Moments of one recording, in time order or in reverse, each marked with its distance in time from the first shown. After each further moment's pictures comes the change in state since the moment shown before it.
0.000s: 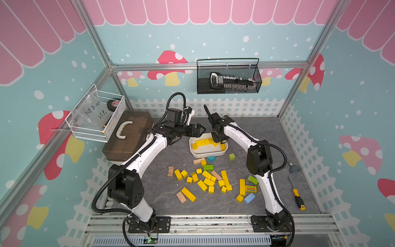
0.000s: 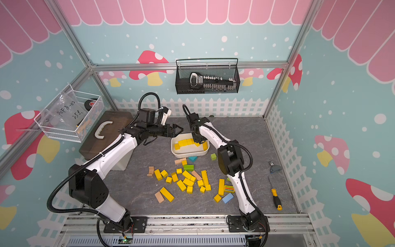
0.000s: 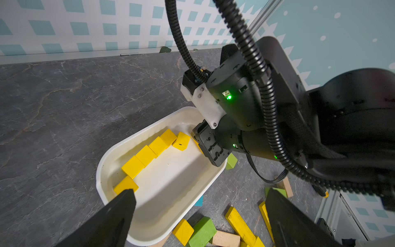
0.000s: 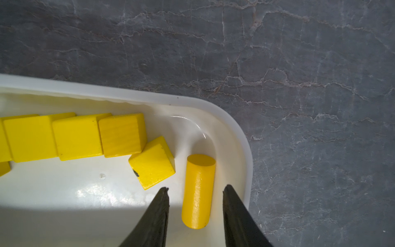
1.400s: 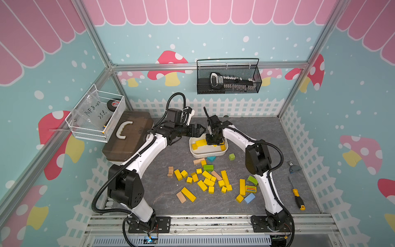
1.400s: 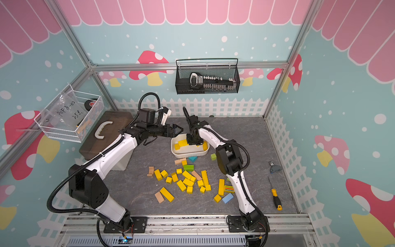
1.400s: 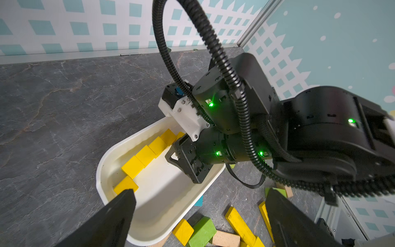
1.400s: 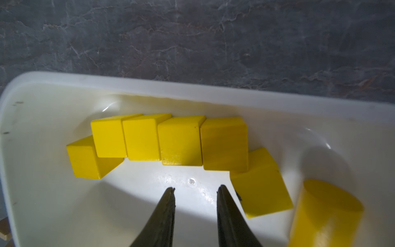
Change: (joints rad) left arm 0.000 0.000 0.000 0.000 0.000 0.000; right arm 0.001 0.035 -0.045 0.158 -0.369 0.136
